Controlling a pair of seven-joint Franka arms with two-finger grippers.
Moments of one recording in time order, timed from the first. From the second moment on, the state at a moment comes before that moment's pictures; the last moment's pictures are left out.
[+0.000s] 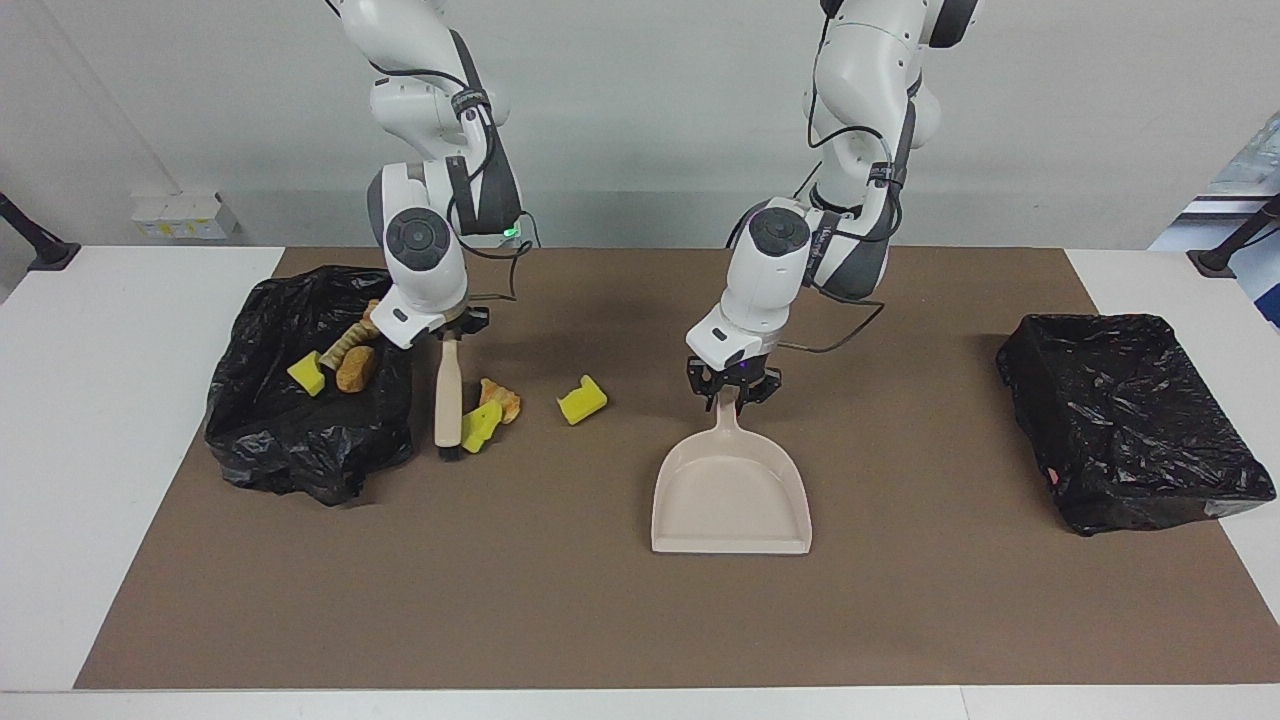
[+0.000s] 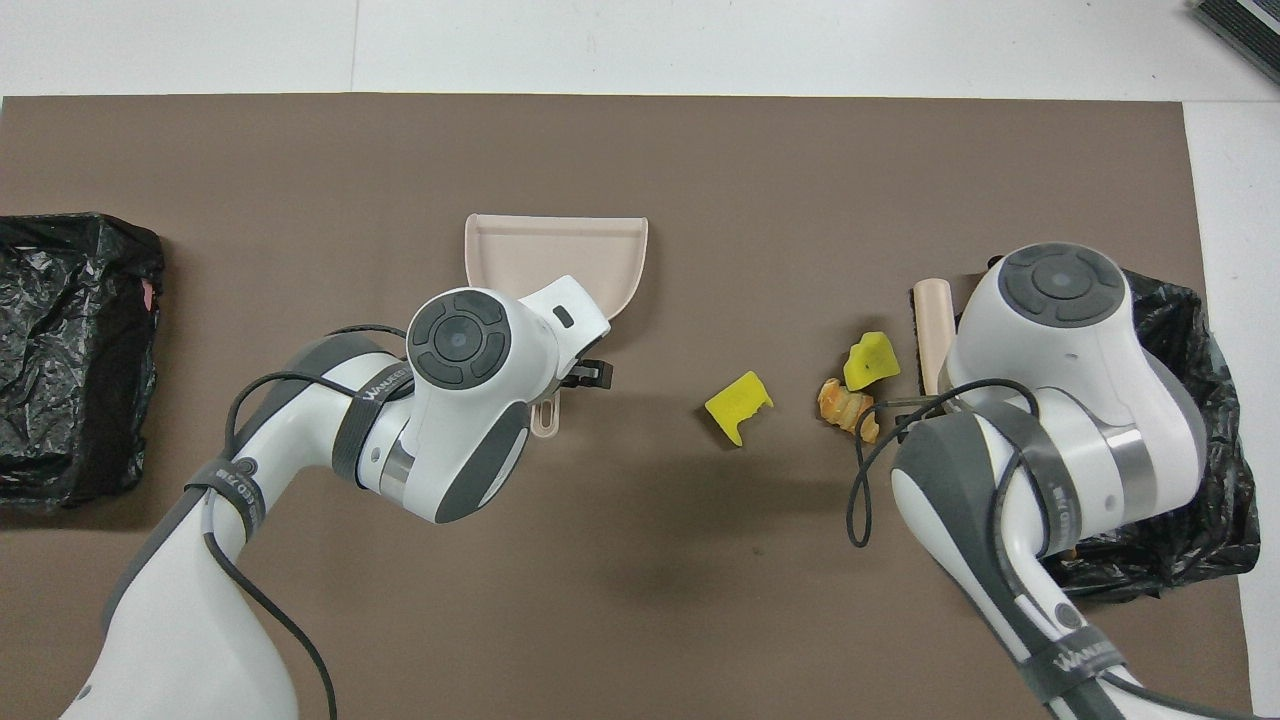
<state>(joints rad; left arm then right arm) -0.52 0.29 -0.05 -1.91 0.03 2.32 -0.35 0.14 0.05 0.10 -2.20 0.04 1.91 0.16</state>
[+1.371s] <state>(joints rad) -0.38 0.23 -0.03 -1.91 0.32 2.02 0.96 0.37 0.09 0.10 -2.15 0.18 1.91 0.26</state>
